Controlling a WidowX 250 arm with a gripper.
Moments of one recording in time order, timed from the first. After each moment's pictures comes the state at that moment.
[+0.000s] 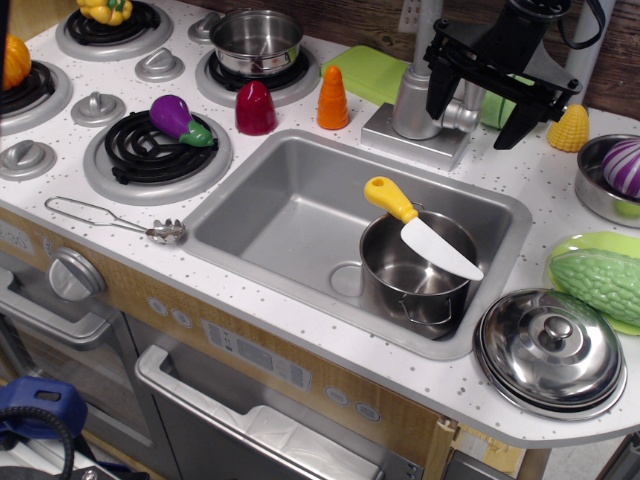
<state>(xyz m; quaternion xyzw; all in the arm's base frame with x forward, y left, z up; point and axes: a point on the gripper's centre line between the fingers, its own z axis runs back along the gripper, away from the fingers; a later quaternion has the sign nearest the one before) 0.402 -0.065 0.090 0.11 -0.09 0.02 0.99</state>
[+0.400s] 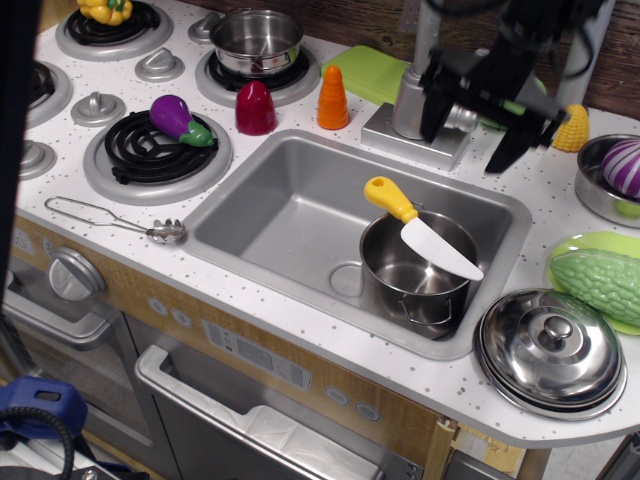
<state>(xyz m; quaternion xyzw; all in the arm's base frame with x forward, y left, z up) 0.401 -0.062 0.063 0.12 -0.08 0.02 0.99</state>
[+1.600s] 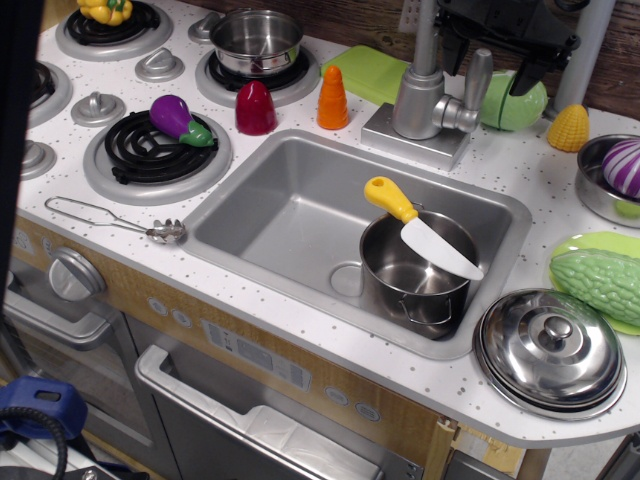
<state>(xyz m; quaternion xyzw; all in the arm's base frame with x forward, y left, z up) 0.469 -0.052 0.096 0.08 -0.24 0.04 0.97</state>
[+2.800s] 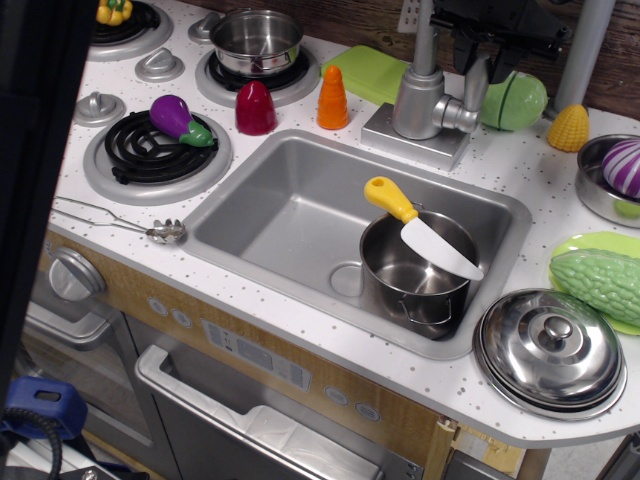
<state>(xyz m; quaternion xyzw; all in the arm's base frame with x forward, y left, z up) 0.480 -0.046 0.087 0.07 -0.22 0.06 0.97</state>
